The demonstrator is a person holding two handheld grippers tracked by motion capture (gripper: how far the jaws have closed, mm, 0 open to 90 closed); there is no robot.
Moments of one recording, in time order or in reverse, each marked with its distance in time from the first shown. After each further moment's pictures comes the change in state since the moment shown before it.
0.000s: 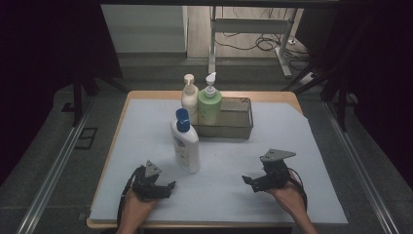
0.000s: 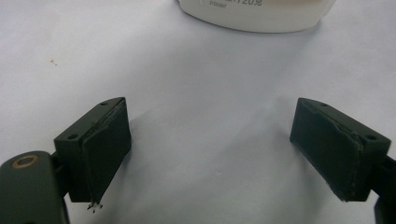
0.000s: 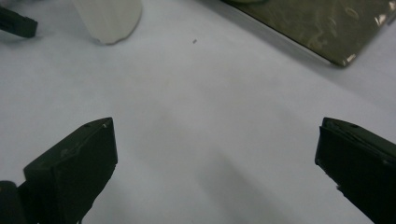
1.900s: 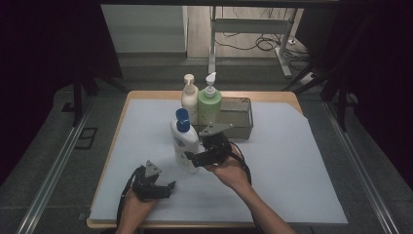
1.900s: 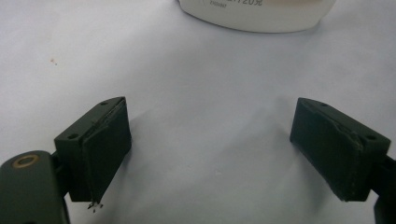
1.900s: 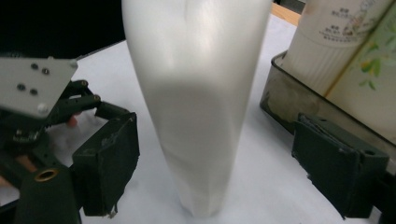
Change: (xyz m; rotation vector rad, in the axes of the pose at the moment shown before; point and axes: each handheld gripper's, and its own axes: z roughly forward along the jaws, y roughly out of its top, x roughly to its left) left arm 0.000 0.000 0.000 -0.003 0.001 -0.005; right arm 0.091 0.141 0.068 -0.087 0.080 -0.061
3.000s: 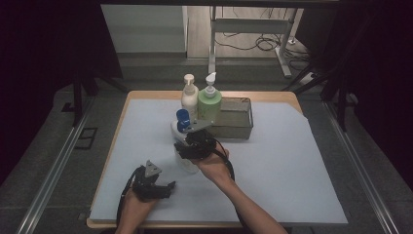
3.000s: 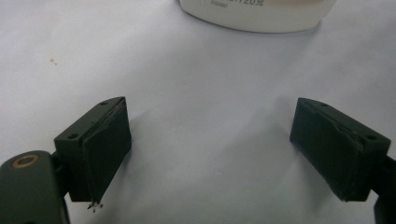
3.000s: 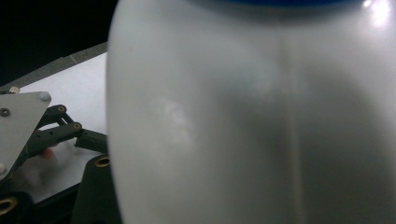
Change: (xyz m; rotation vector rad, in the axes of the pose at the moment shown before) left arm 0.000 0.000 0.000 0.000 -0.002 -0.001; right arm 0.015 0.017 0.034 0.001 -0.062 -0.020
